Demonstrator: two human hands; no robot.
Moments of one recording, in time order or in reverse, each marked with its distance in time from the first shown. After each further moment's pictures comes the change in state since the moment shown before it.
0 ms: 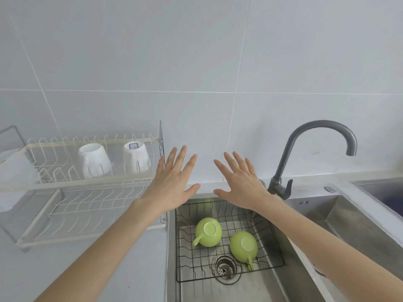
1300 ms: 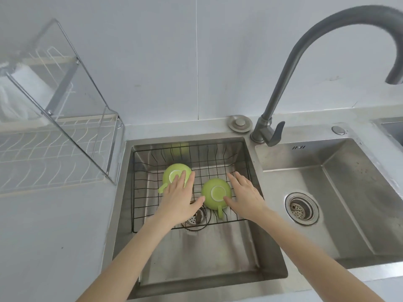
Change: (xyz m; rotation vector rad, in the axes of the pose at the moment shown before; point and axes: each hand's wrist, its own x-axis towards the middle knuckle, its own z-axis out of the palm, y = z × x) left_hand 0.044 0.118 0.217 -0.302 -0.498 -0.251; right_hand -0.045 0.161 0.186 0.396 -0.467 0.282
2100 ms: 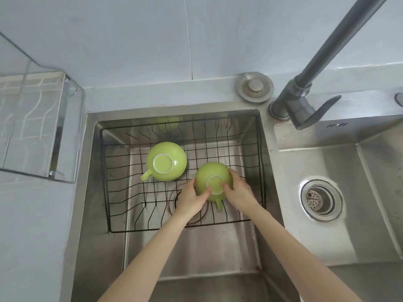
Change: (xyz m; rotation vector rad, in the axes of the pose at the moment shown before) left_hand 0.101 0.007 0.094 -0.779 -0.097 -0.464; right_hand 0.097 0.047 0.071 0.502 -0.161 0.289
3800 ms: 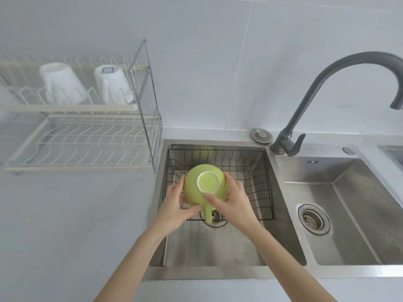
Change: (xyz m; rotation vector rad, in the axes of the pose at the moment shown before) left_hand -0.179 -0.070 -0.147 -0.078 0.113 0.541; right_hand -0.220 -0.113 0.058 0.104 0.223 -0.444
